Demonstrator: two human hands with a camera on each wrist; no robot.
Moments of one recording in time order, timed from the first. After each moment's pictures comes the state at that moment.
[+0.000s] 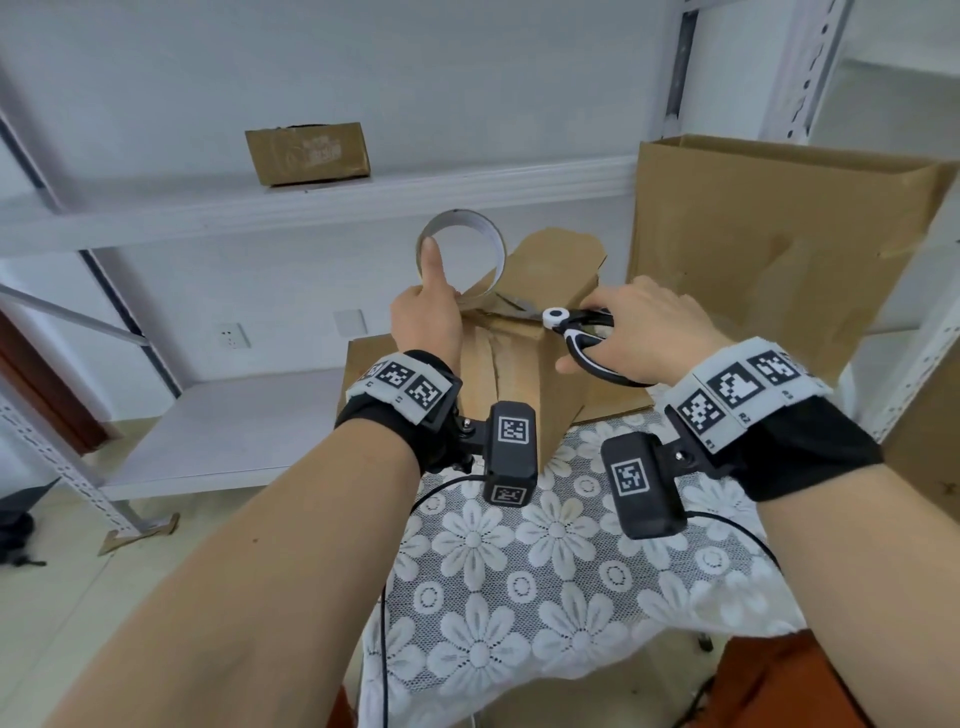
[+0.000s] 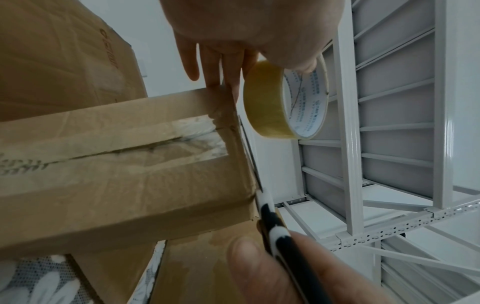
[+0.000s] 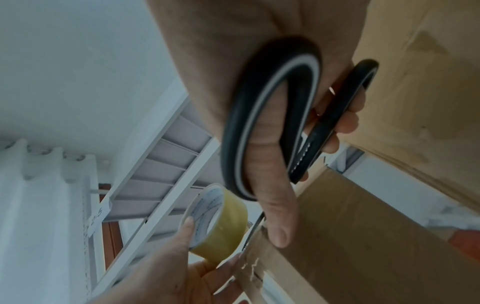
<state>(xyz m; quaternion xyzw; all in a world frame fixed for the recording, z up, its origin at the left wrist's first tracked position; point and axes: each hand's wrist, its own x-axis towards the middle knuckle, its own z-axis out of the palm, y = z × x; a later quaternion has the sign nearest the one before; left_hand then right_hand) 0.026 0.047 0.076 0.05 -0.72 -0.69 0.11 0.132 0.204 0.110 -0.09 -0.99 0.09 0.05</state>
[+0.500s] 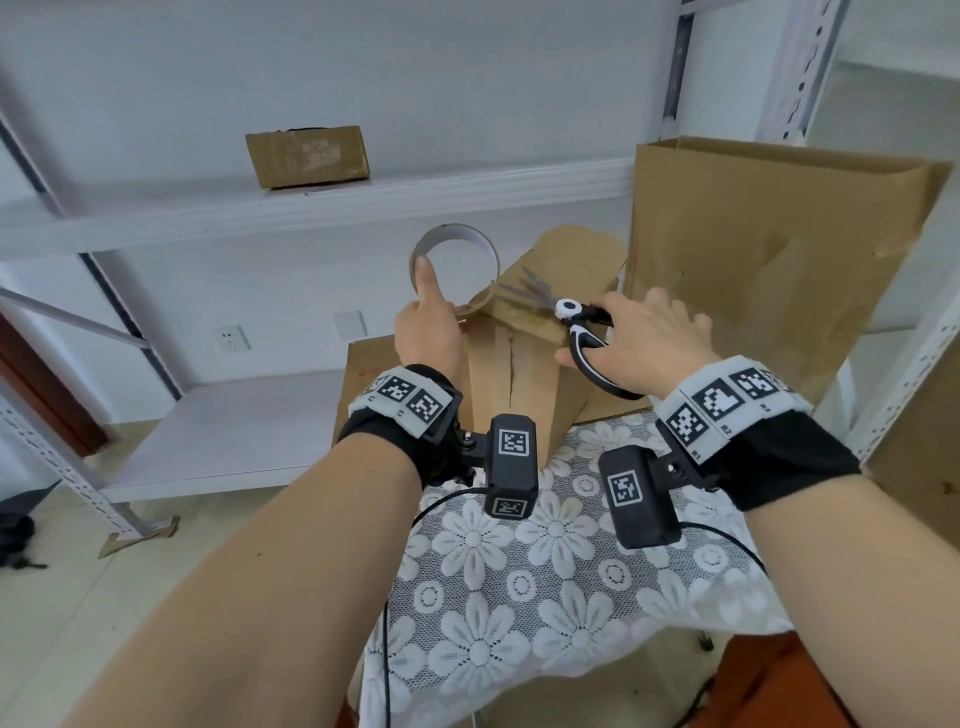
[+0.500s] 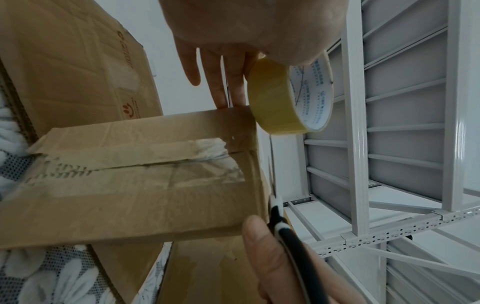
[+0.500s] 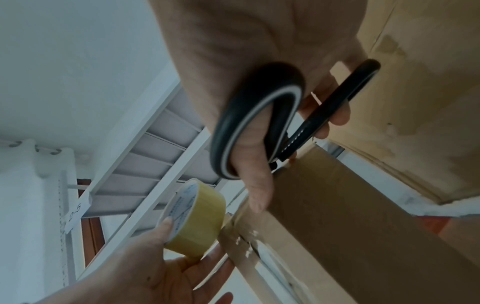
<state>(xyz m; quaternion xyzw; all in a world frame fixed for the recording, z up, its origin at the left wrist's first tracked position) 0.030 0.049 0.064 0.06 -0.66 -0.74 0.10 0.122 0.210 0.085 -0.16 -0.98 0.09 0.07</state>
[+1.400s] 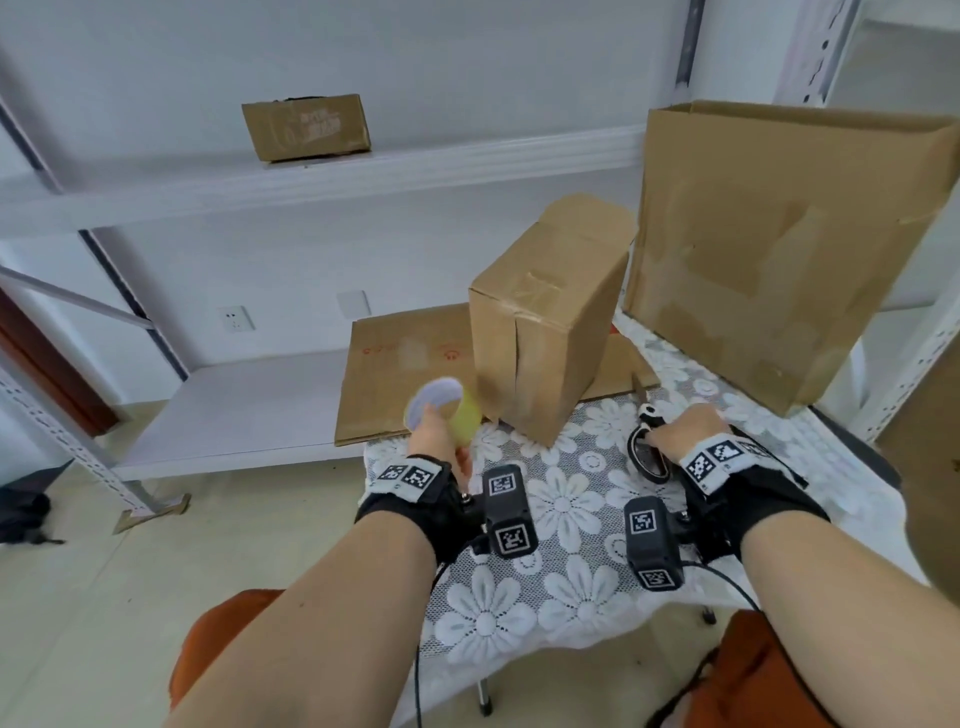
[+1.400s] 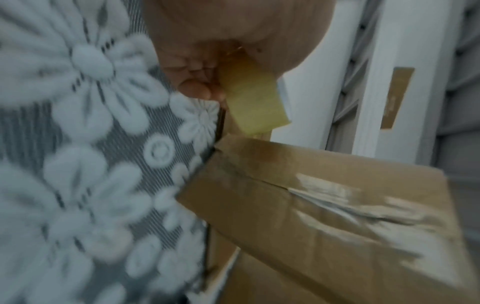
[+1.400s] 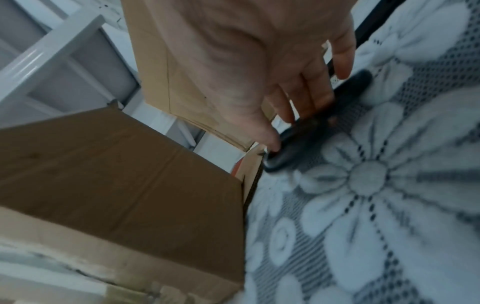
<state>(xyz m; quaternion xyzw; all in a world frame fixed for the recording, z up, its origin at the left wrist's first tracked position) 0.058 0.016 -0.050 0.32 -0.56 -0.74 -0.19 0.115 0.263 -0.058 -0.41 -0.86 0.30 0.01</state>
